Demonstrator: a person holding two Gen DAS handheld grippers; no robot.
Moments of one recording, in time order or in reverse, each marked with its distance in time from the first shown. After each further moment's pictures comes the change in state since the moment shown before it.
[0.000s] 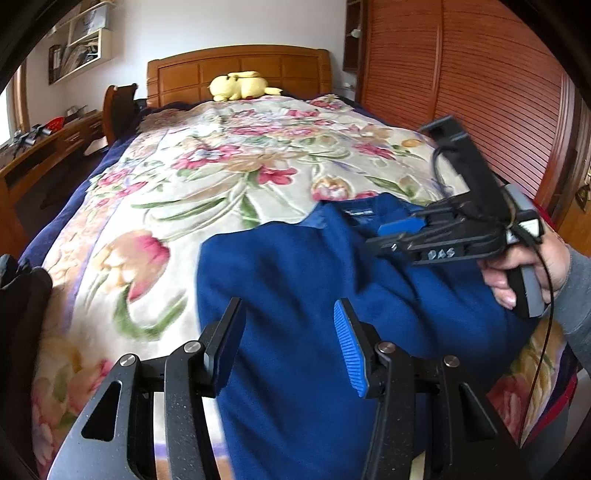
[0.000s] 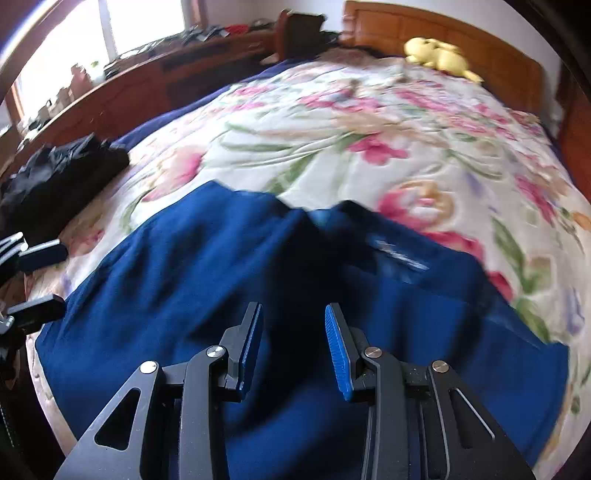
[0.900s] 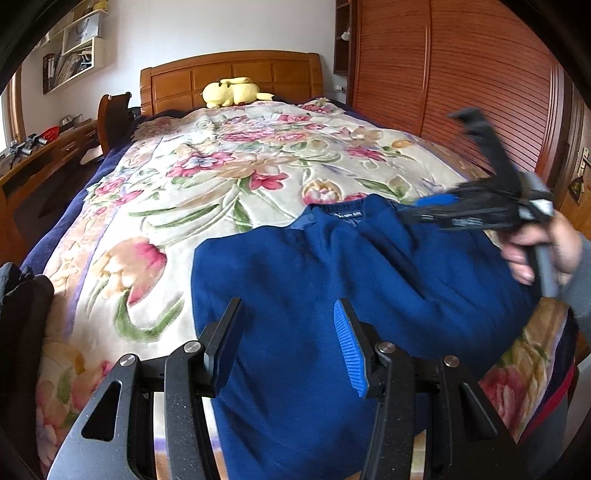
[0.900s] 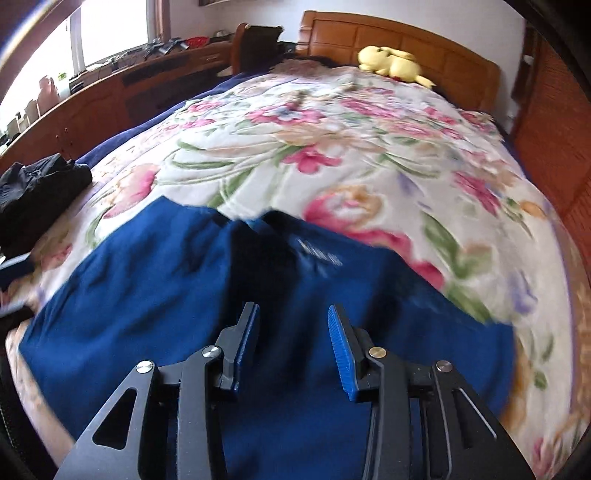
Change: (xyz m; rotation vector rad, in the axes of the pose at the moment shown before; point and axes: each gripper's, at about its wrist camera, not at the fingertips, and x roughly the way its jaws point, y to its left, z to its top) left arm -0.008 -0.016 -0.002 0.042 -0.013 -0.024; right arm -0.037 -0.027 -0.020 0.083 -0.054 -0.191
